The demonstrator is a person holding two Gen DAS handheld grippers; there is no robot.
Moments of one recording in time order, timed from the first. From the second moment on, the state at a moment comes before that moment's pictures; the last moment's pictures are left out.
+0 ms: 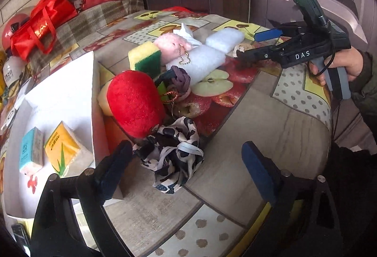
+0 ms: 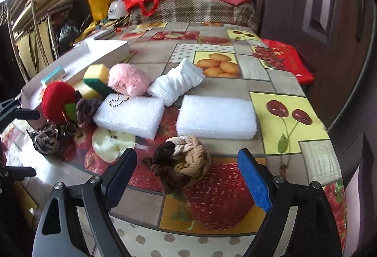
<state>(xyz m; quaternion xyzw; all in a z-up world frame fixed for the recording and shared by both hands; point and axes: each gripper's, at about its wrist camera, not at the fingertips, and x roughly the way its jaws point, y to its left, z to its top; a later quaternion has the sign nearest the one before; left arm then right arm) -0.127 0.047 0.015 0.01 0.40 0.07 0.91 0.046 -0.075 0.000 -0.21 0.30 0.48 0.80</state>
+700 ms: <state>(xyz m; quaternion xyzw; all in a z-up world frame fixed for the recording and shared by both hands) -0.155 0.040 0.038 0.03 0.30 0.08 0.95 0.026 -0.102 0.025 -0.11 0.26 0.52 0.80</state>
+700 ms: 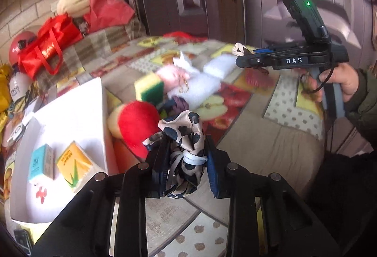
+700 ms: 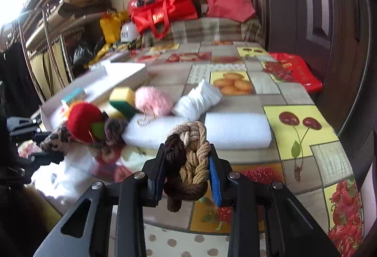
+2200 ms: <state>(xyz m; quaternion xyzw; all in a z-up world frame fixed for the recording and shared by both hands) -0.268 0.192 0.052 -0.07 0.13 0.37 0.92 -0.107 0.017 0.041 -0.09 0.13 0.64 0.75</state>
